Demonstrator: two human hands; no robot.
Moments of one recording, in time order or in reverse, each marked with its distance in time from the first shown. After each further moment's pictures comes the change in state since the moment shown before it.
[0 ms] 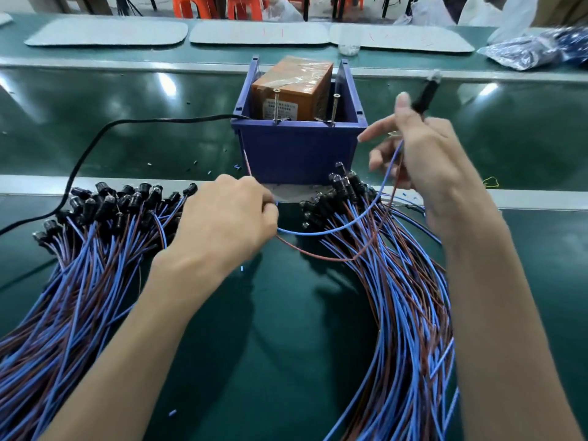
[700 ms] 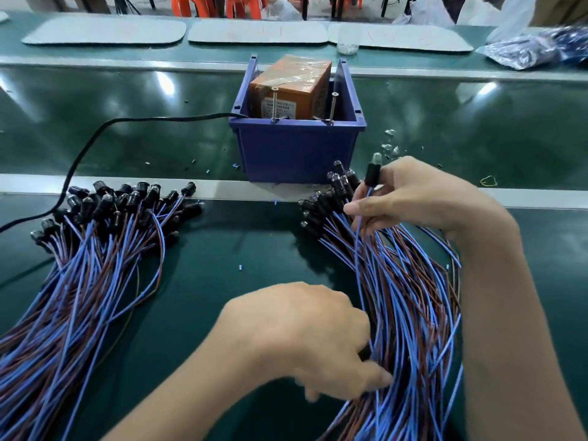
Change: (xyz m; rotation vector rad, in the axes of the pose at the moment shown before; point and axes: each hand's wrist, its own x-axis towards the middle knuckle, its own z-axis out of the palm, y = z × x) left_hand -0.054 0.063 0.000 0.111 -0.916 0.645; right_hand -0.002 0.024 -0.015 -0.254 -0.492 0.092
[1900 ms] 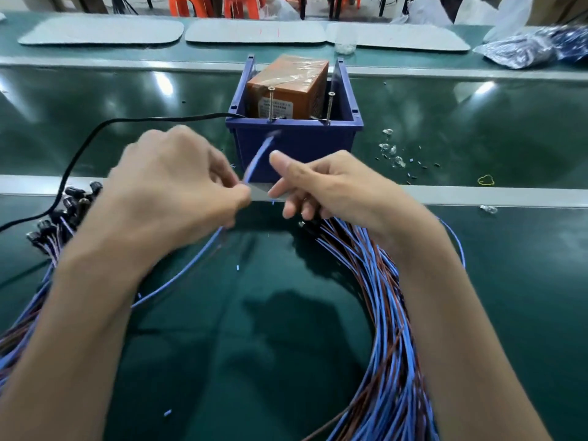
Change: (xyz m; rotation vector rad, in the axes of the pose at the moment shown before) left_hand -0.058 -0.078 -0.034 -0.409 1.020 -0.586; right_hand 0.001 -0.042 0.052 0.037 -0.041 -0.148
